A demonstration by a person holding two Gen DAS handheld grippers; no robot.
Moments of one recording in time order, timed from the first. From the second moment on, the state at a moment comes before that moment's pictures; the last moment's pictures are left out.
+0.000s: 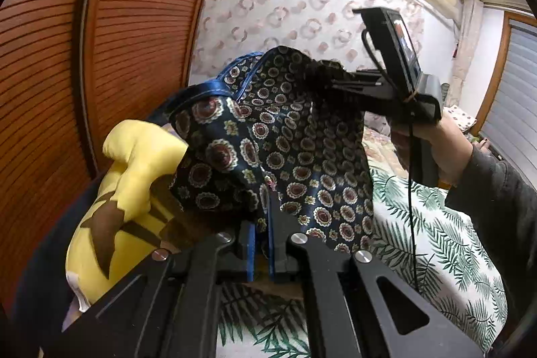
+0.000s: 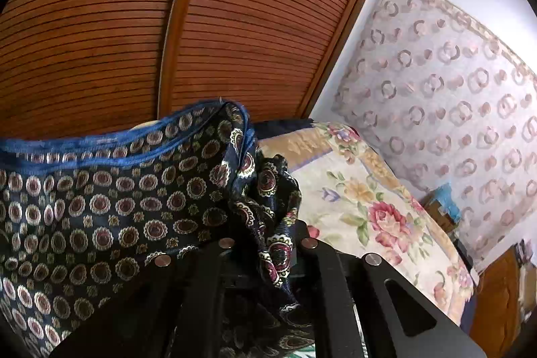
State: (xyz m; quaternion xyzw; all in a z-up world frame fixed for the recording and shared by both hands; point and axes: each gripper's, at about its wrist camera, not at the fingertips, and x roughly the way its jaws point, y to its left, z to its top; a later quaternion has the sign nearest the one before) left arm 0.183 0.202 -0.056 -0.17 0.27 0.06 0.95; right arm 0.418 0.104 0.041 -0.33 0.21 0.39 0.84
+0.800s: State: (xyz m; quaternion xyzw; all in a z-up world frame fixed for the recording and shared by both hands) left arm 0.162 0.201 -0.046 -0.14 0.27 0.09 0.95; right arm 0.419 0.056 0.002 -0.21 0.29 0.40 0.84
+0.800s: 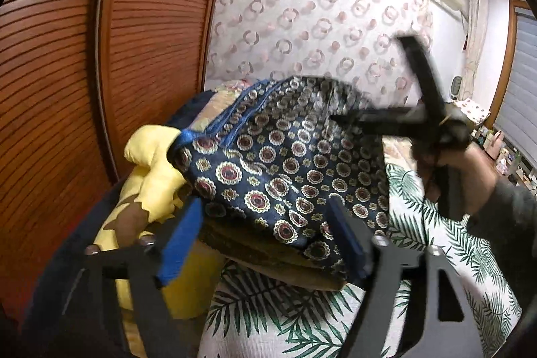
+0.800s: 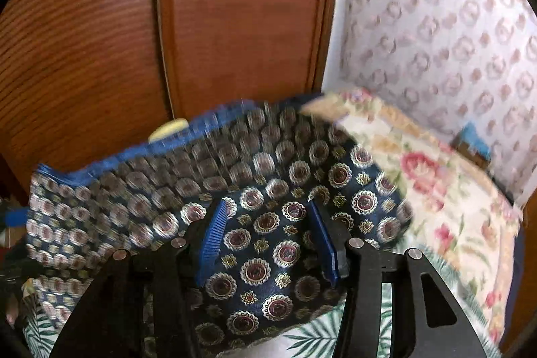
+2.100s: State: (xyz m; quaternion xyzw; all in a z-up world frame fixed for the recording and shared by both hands) left arm 0.102 0.041 0.018 -0.03 0.23 0.00 0.97; right arm 0.139 -0.197 0.051 -0.09 0.21 0.29 0.93
